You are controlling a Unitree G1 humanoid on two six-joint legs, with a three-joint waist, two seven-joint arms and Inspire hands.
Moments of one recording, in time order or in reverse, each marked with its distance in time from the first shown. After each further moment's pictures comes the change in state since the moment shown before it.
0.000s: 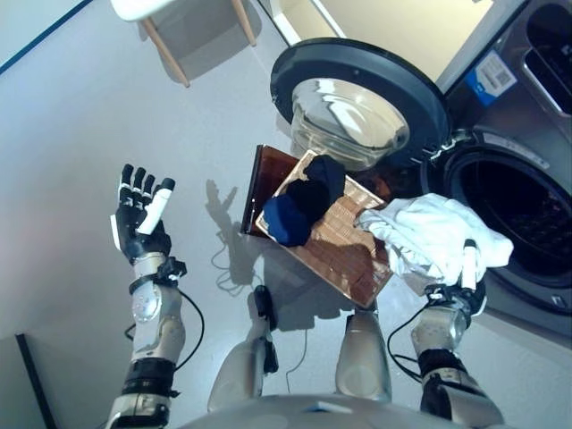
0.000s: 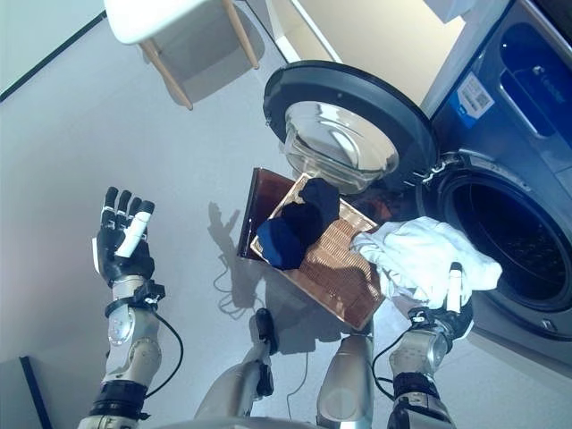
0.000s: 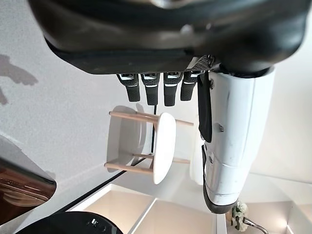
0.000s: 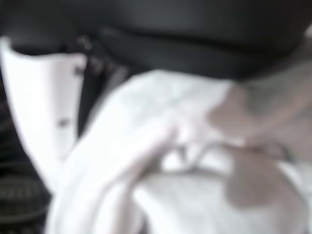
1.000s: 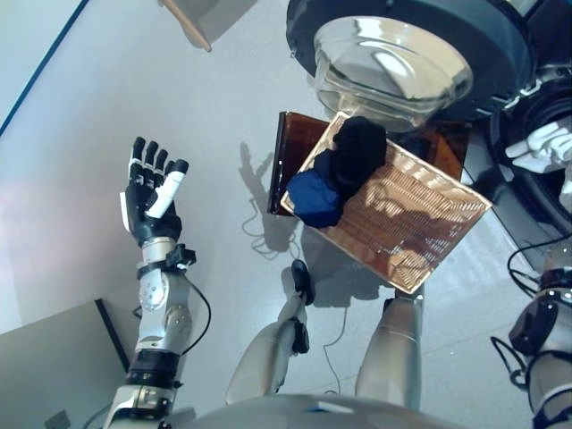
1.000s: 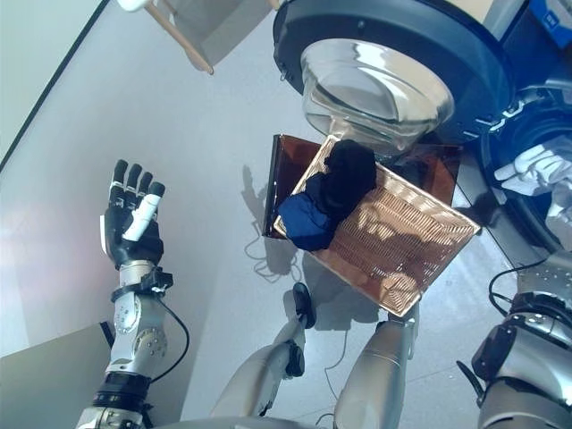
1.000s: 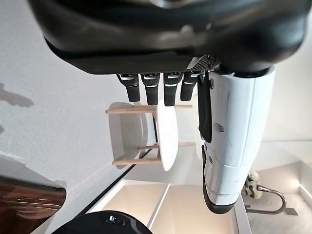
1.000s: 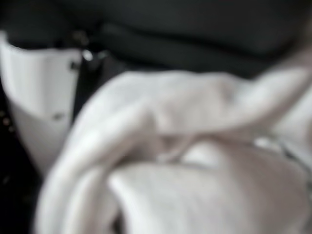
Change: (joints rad) left arm -0.062 0.025 -0.075 -0.104 0.001 -0.012 0.001; right arm -0.413 -0.585 -0.200 0.197 0.007 -0.040 -0.304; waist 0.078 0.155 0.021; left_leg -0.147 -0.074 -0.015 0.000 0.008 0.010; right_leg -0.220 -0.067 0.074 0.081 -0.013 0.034
